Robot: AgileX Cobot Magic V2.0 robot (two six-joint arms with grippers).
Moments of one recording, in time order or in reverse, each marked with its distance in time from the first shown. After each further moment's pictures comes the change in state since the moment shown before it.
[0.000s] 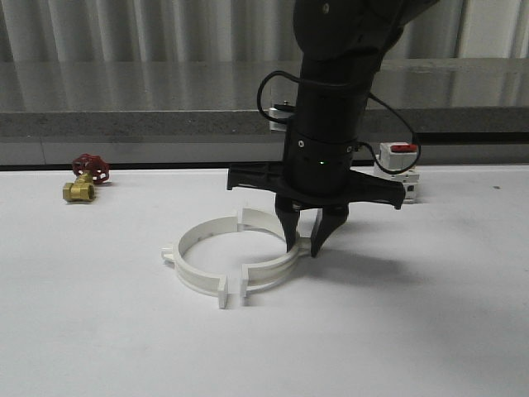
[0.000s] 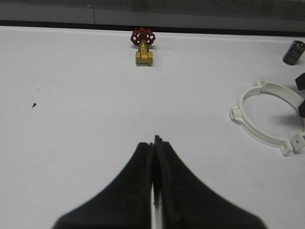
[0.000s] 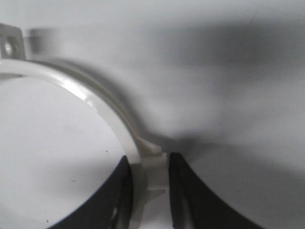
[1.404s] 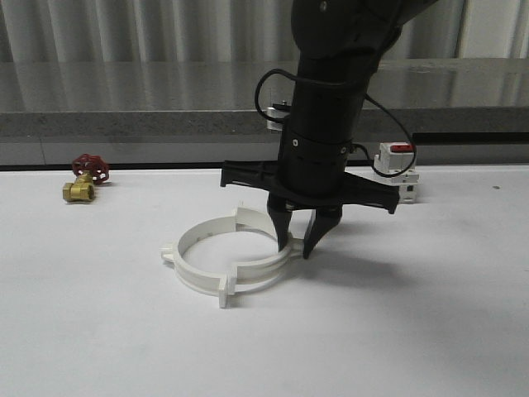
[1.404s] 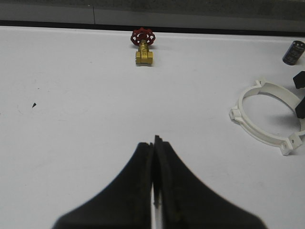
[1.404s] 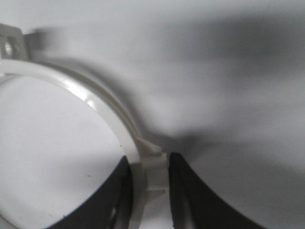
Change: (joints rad) left arm 0.000 0.000 0.000 0.000 0.000 -0.002; right arm 0.005 0.000 0.000 0.039 -0.008 0.014
